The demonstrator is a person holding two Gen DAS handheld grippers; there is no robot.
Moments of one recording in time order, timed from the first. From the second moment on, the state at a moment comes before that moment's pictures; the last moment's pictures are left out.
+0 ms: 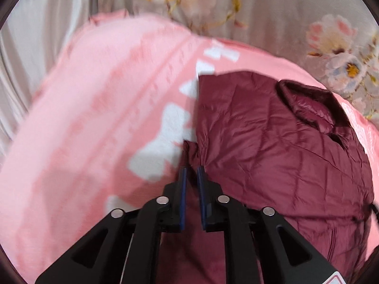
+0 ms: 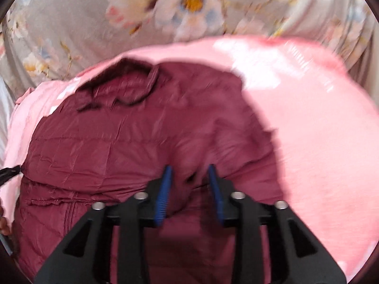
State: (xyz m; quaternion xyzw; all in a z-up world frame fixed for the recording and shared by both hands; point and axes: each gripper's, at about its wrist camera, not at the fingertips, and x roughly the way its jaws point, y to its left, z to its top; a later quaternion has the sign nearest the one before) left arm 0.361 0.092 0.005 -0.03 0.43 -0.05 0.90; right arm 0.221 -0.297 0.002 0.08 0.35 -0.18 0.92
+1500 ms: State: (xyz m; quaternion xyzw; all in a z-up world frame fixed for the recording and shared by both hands) left arm 0.359 -0.076 -0.047 0.11 0.40 -0.08 0.91; right arm 0.307 -0.211 -0.055 0.05 0.40 -0.10 0.91
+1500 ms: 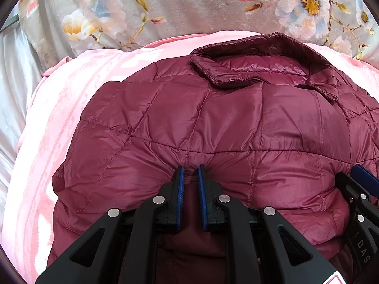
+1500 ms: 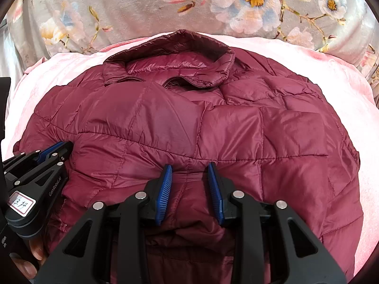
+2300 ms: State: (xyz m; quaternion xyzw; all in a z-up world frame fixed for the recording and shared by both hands) left arm 0.474 -0.048 0.012 -0.13 0.48 -0.18 0.85; right arm 0.362 -0.340 -0.027 0.41 0.36 0.00 0.84
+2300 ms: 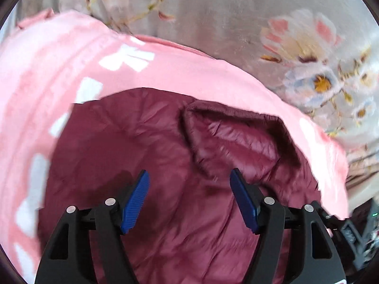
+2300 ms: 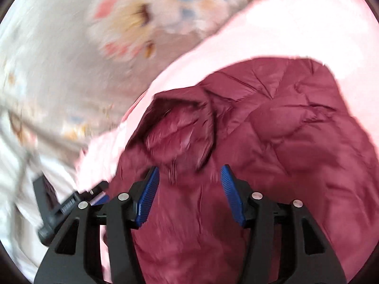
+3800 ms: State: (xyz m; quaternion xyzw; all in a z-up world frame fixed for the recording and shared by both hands) left arm 0.500 -0.042 -0.042 -0.24 0.52 -0.24 0.78; right arm 0.380 -0.309 -0.056 0.23 0.37 -0.02 0.90
